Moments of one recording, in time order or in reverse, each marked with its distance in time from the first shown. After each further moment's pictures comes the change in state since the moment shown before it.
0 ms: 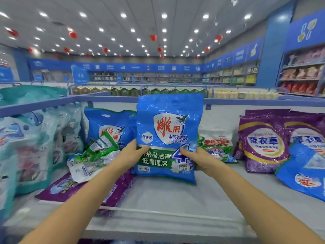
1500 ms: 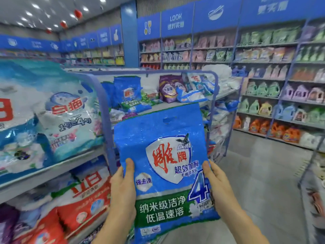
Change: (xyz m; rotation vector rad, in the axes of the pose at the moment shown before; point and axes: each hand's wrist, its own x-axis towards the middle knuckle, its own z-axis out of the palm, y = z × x) left_hand -0.326 -0.218 -0.290 -0.925 -0.511 -0.050; right_hand -0.420 0.016 0.510 0.239 1.085 -0.221
